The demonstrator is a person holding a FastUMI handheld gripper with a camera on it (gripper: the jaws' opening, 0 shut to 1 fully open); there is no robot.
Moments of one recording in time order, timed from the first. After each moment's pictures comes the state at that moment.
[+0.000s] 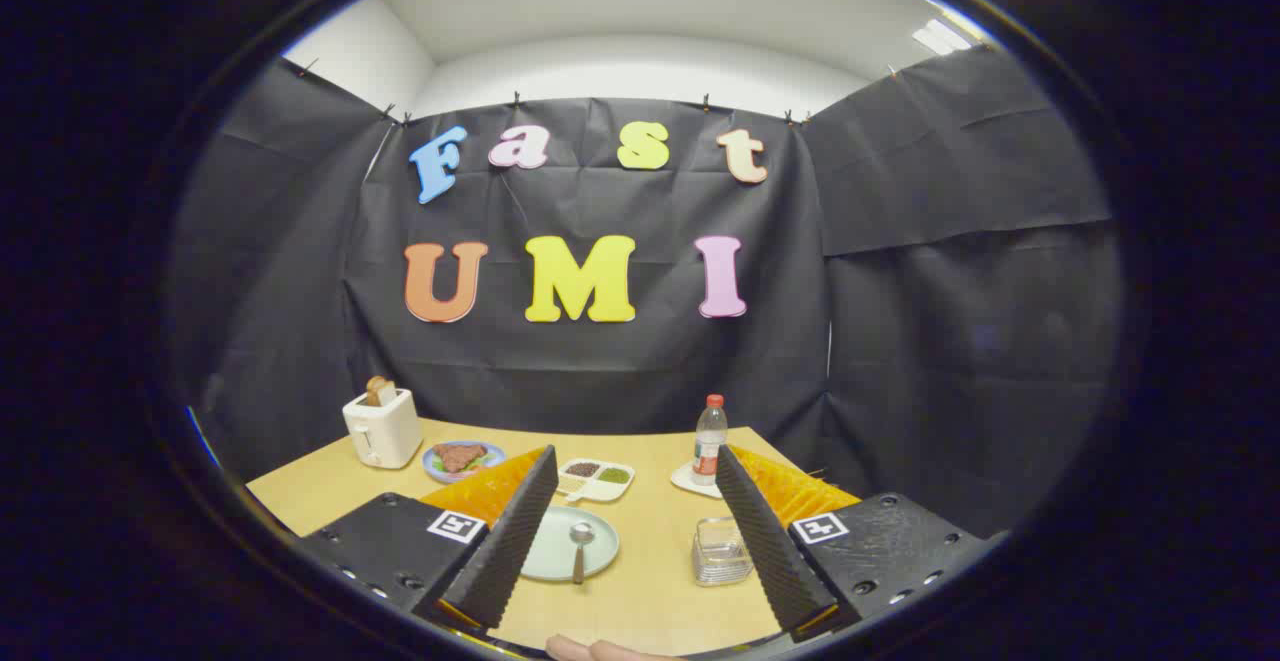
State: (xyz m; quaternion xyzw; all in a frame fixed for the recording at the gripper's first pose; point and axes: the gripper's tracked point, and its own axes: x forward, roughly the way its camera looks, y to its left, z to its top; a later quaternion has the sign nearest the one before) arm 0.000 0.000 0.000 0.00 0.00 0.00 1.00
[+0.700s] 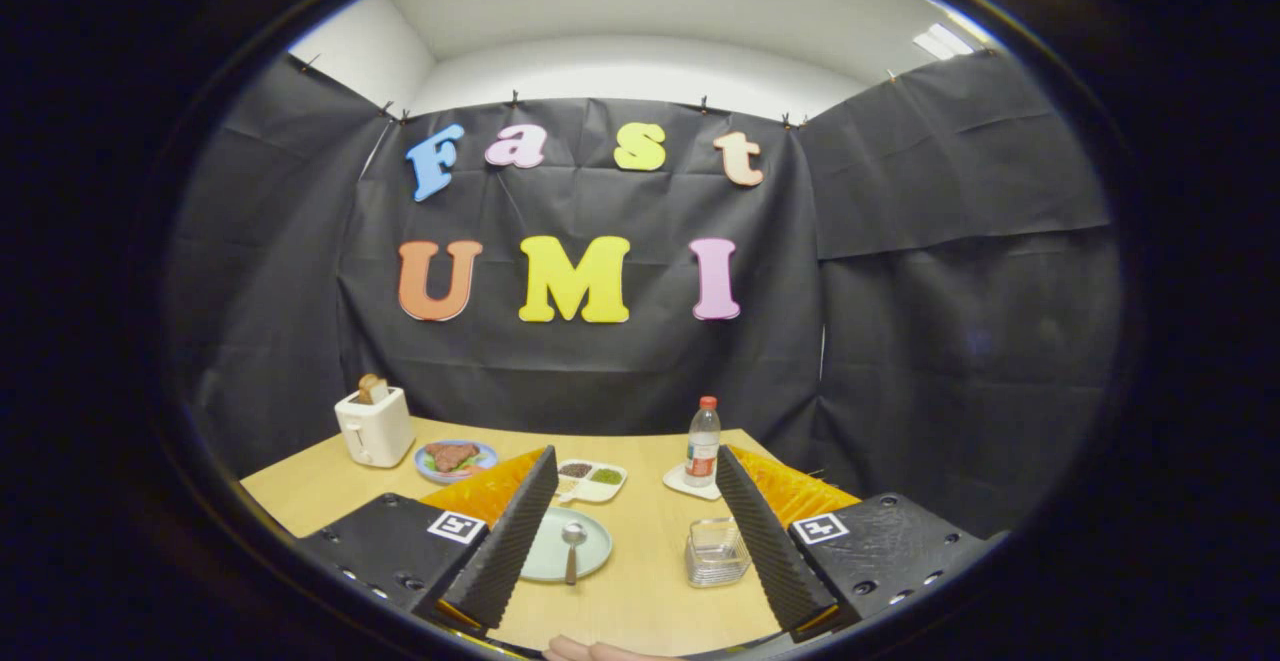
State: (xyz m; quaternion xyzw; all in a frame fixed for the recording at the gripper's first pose) arm 0.012 -0.004 -0.013 -0.01 0.01 -0.01 1.00
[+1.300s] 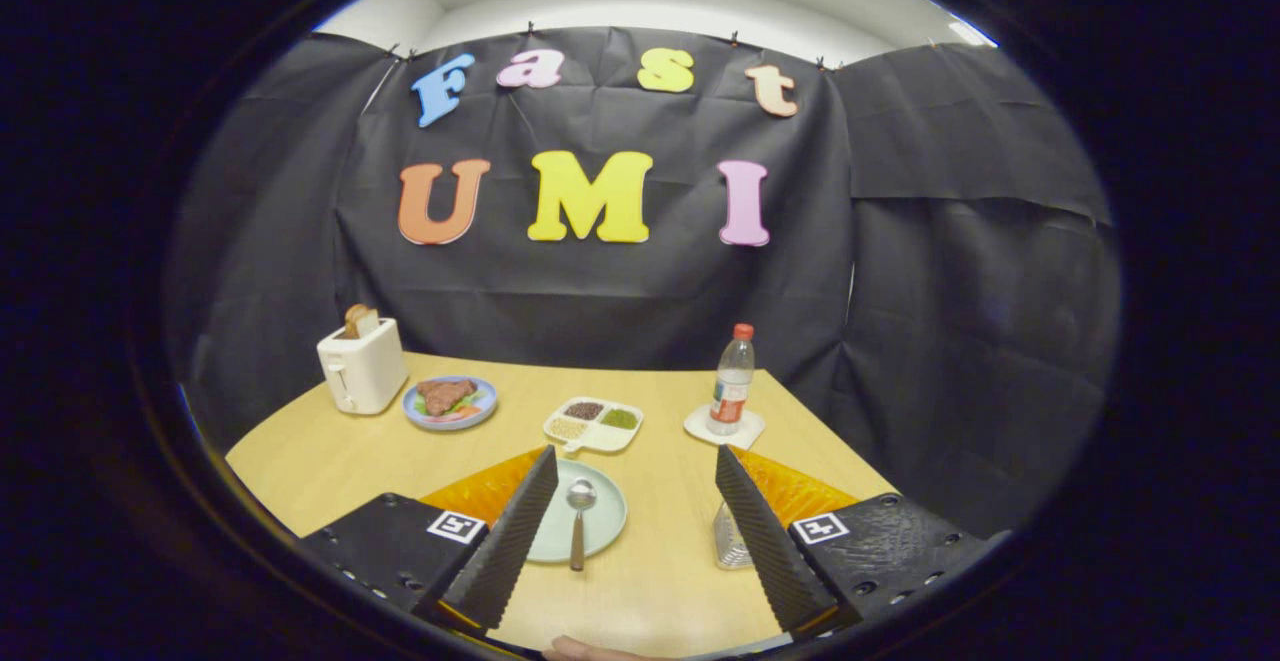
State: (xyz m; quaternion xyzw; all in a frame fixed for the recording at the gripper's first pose) arm 0.089 0.026 -0.098 -0.03 0.13 0.00 0.99
